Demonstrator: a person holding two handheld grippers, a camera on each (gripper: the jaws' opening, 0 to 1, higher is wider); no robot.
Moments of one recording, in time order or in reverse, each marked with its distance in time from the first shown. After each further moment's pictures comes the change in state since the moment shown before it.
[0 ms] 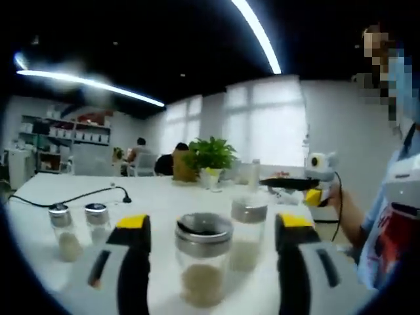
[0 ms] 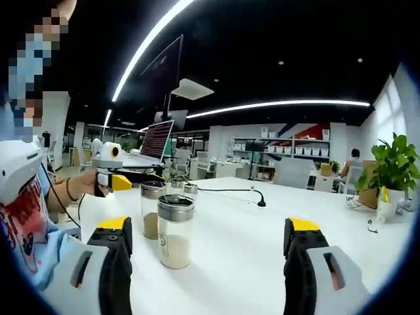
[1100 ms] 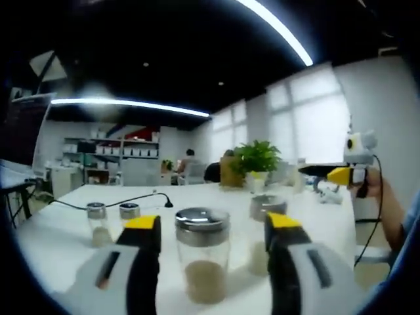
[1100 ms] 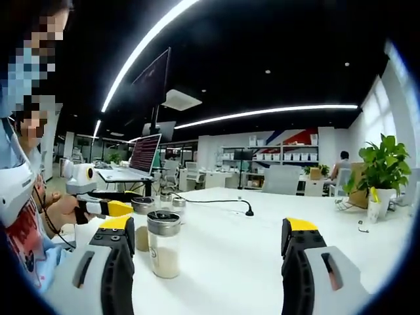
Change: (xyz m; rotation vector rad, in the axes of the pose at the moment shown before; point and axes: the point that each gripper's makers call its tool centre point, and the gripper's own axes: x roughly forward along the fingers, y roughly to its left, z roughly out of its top) left arm -0.003 -0.004 -0.008 0.095 -0.043 0.337; right arm -0.015 -0.019 0.020 0.035 -0.062 -0.086
